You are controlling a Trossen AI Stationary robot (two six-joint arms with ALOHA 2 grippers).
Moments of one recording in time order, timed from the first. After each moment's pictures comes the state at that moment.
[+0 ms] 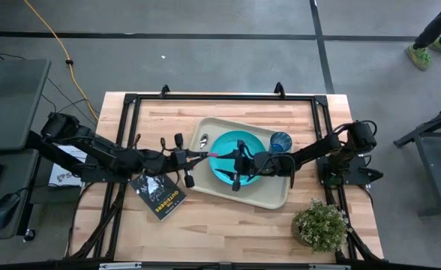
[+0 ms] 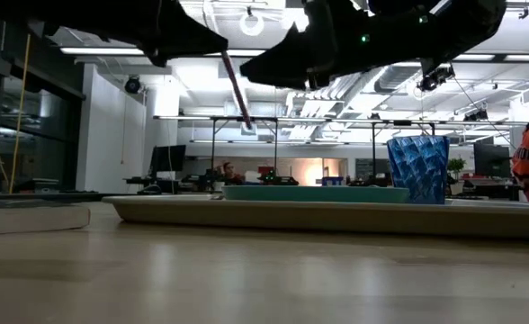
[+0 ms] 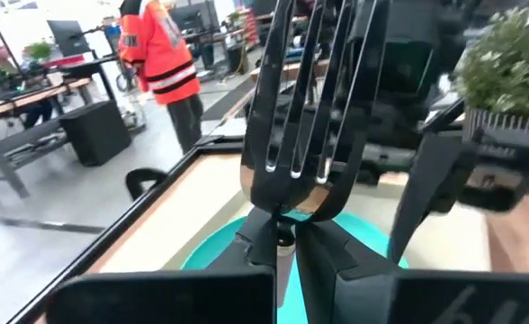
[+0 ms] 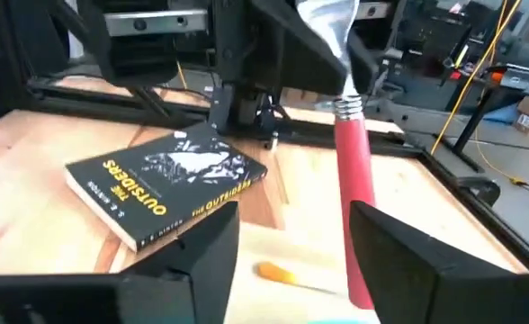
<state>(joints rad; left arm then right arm) -0.16 1.28 0.50 0.66 -0.58 0.13 0.16 1.71 0.79 0.77 0.29 -0.16</state>
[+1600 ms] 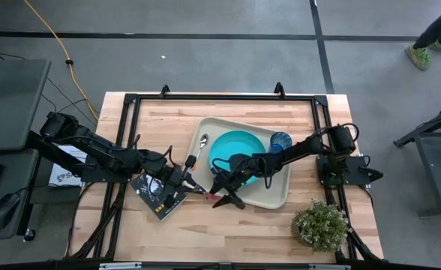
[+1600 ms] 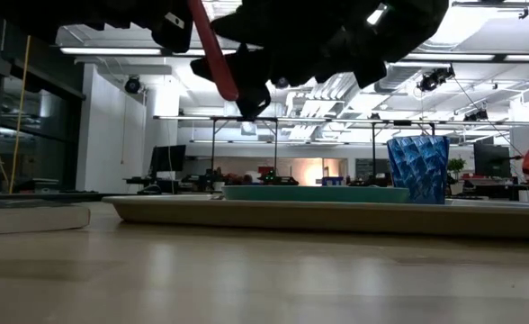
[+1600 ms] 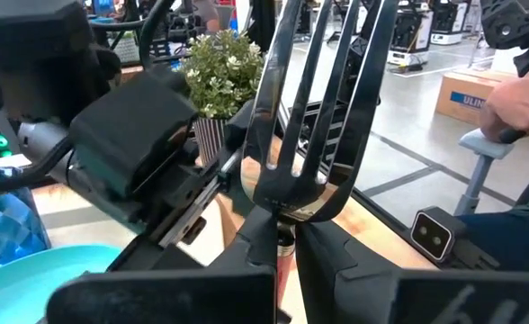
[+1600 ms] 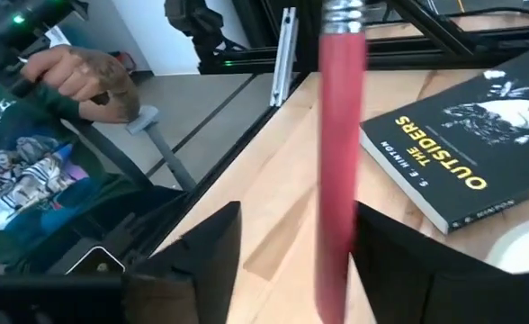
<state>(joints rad) -0.16 1.26 0.50 0.61 0.13 0.09 0.14 1.92 1.07 0.53 -0.53 0.11</state>
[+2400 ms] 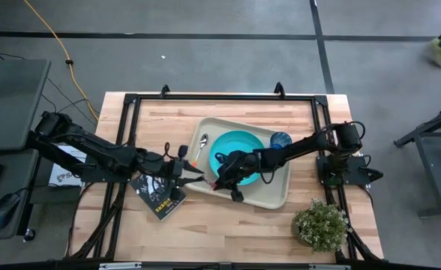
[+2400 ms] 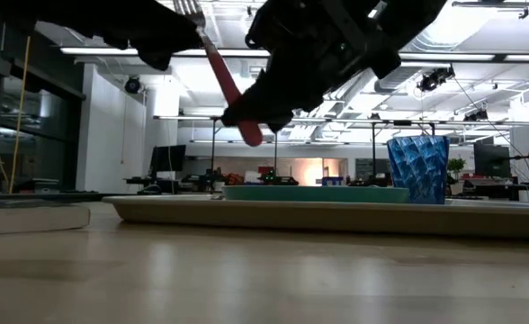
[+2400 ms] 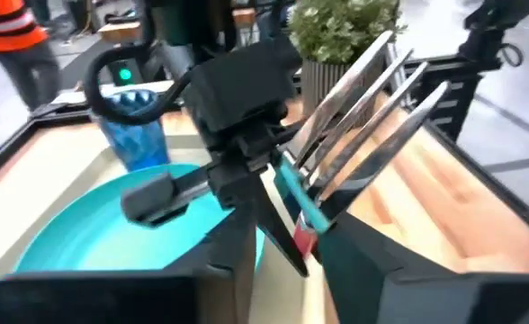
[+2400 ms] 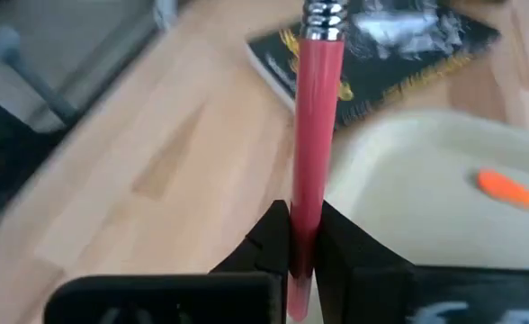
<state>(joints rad) -0.17 1.16 0.50 0.38 -0.20 0.04 0.12 1.85 1.06 0.22 -0.29 -0.02</state>
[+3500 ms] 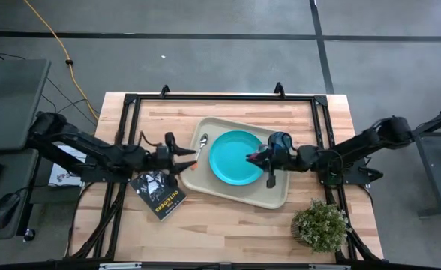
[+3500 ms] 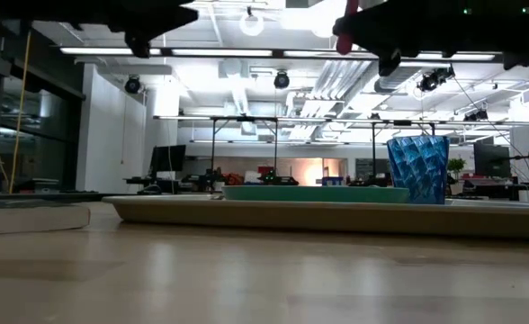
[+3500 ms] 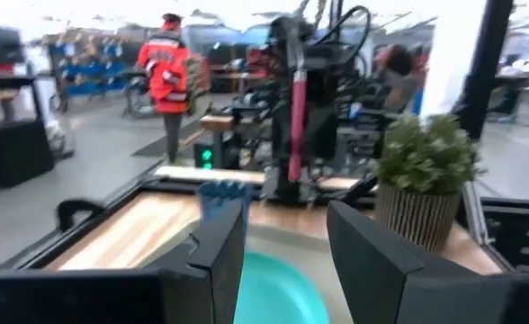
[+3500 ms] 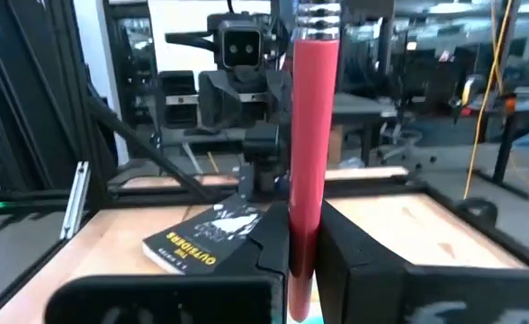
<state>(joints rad) -0.17 1.04 0.37 0.71 -0.43 0.01 0.20 1.25 0.37 0.97 0.26 -0.02</state>
